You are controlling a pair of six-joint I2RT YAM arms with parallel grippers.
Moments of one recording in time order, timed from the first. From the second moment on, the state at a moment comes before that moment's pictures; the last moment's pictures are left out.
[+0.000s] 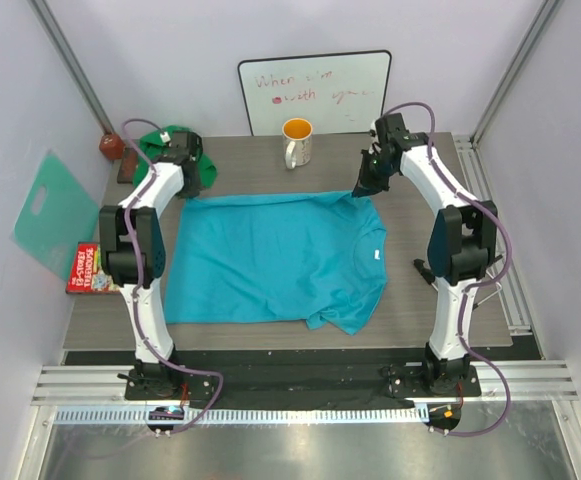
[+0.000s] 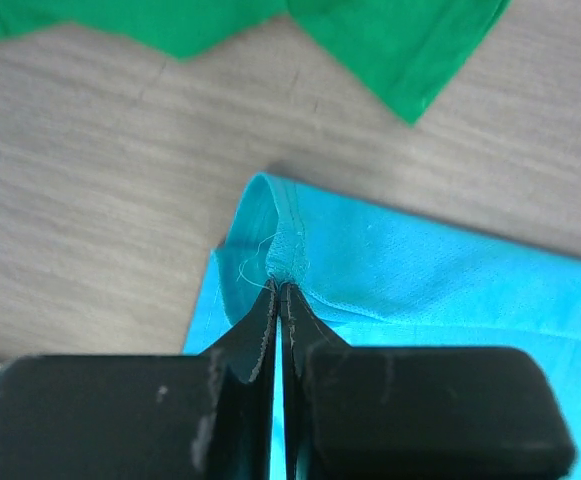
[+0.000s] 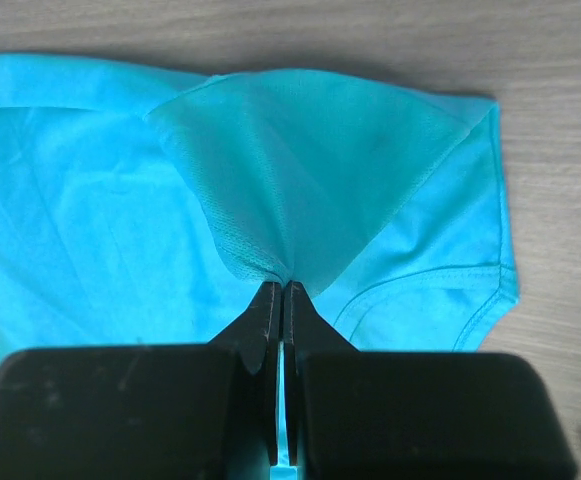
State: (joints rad) left arm -0.08 2.08 1.70 -0.59 -0.27 -0.29; right arm 0.20 2.08 1.88 -0.87 -0.24 0.36
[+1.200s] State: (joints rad) left arm -0.08 1.81 1.44 -0.78 -0.33 -0.32; right arm 0.25 1.80 1.50 -0.93 -0.29 0.36
